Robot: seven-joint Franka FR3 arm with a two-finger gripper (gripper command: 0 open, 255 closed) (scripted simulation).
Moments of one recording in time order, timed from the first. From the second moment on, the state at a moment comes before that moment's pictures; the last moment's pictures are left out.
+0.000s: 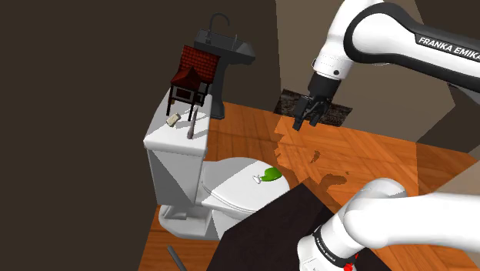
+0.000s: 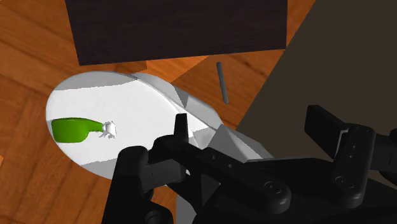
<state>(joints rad) 0.02 -0.77 0.03 -2.39 0.07 1.50 0.06</state>
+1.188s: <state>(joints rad) 0.12 -0.10 0.04 -1.94 -0.03 1.67 -0.27</state>
